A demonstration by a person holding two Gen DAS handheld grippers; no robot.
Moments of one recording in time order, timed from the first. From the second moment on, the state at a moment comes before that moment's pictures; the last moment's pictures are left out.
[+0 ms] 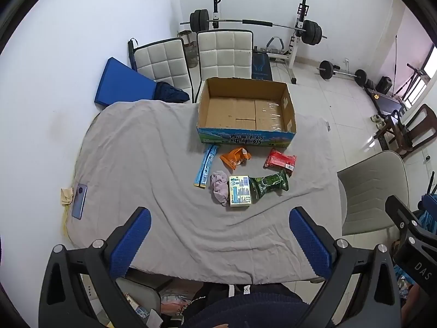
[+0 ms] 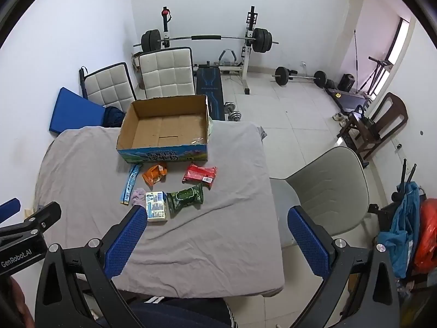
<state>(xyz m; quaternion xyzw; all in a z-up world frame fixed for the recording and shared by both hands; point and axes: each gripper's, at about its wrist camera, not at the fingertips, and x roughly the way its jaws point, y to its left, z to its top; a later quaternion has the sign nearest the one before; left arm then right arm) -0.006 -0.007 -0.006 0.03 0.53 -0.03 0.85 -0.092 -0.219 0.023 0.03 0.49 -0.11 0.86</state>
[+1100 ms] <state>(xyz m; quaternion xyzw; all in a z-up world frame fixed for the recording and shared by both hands) -0.013 -0.004 -0.017 0.03 0.53 -0.01 0.84 -0.097 -0.217 0.012 0.02 0.49 -0.10 0.86</state>
